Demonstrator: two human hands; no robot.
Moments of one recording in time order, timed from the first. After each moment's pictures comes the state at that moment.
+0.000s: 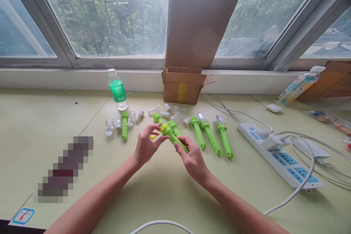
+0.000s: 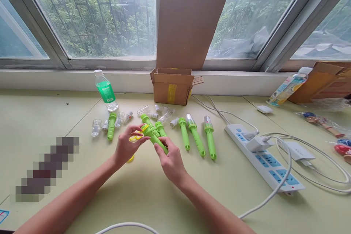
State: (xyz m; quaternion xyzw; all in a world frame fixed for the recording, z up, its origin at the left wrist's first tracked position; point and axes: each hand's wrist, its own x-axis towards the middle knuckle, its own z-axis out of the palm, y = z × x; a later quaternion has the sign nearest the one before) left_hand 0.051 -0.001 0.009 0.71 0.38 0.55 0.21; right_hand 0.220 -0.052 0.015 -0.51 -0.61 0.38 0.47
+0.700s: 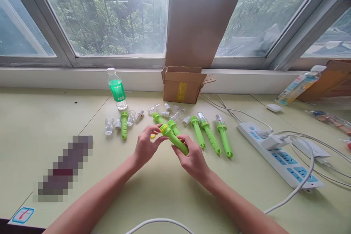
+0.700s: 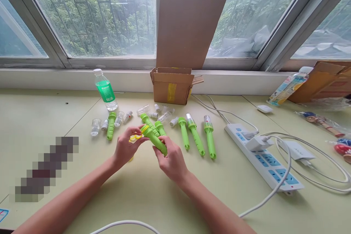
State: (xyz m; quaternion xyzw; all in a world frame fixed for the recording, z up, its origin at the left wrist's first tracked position) left_hand 0.051 -0.002 0.001 0.72 0.38 0.56 0.14; right_hand 0.228 -0.050 0.013 -0.51 -0.69 0.27 0.43
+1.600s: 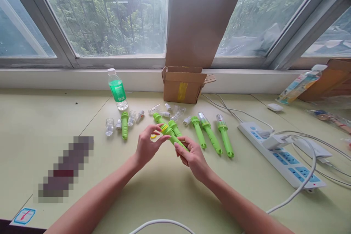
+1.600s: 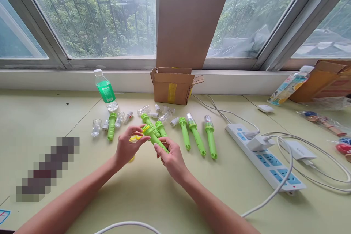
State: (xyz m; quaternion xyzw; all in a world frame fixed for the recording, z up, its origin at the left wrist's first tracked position) left_hand 0.052 -0.001 0.006 0.71 0.40 0.55 0.17; right_hand 0.223 -0.051 0.014 -0.47 -0.50 0.57 0.46
